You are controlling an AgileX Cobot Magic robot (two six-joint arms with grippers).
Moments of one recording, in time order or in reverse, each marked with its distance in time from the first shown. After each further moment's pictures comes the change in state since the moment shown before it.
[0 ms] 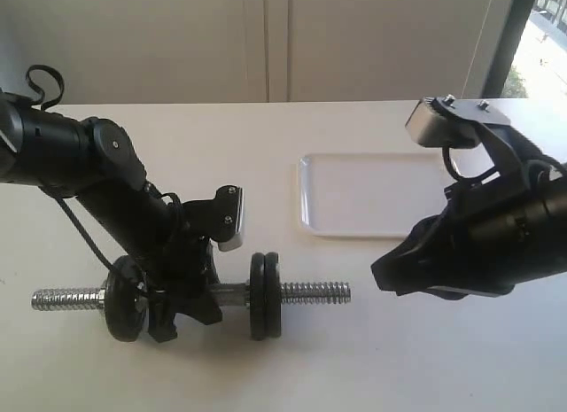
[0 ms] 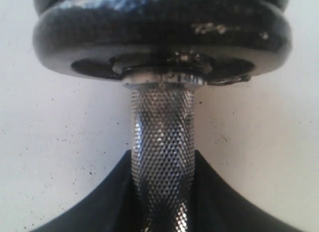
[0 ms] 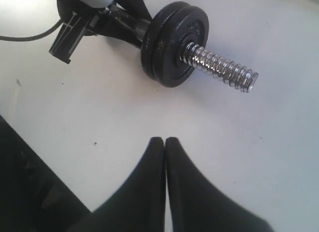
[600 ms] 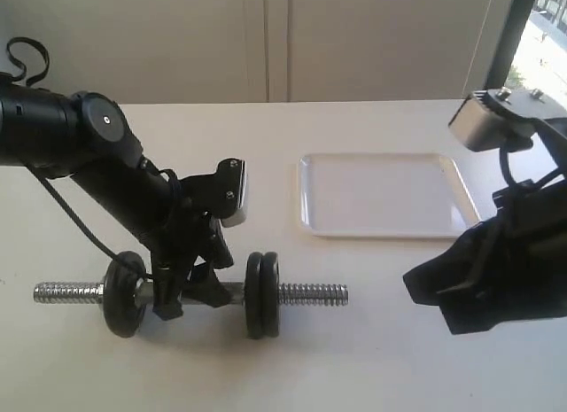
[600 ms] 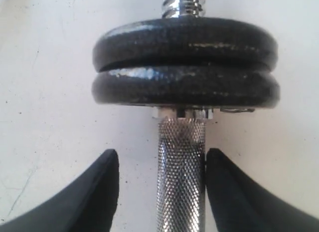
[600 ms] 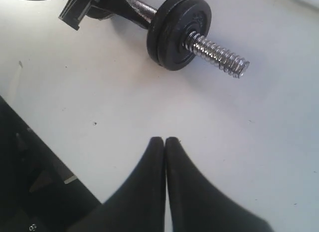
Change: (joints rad) left arm -0.002 -0.040 -0.027 0.004 -0.003 -0.002; right arm 0.000 -0.156 0.000 -0.103 0.094 0.058
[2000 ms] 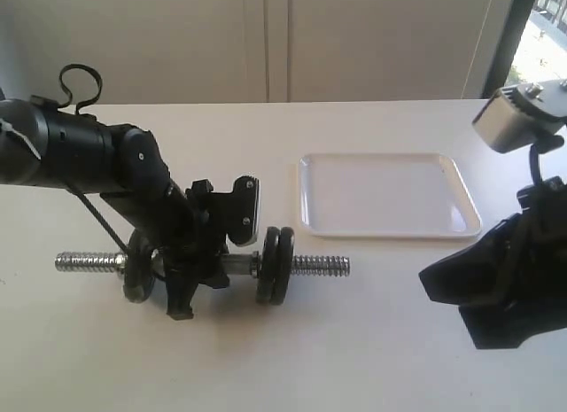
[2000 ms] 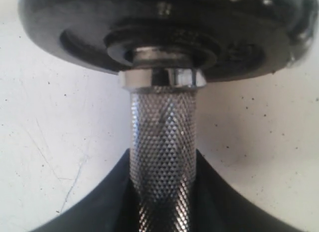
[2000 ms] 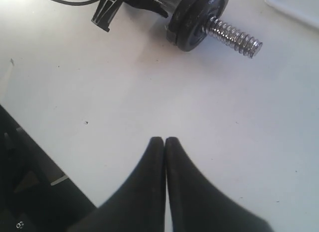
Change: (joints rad) left arm -0.060 0.073 -0.004 0.233 -0.231 -0.116; right arm 0.000 -0.062 0.000 -0.045 0.007 0.004
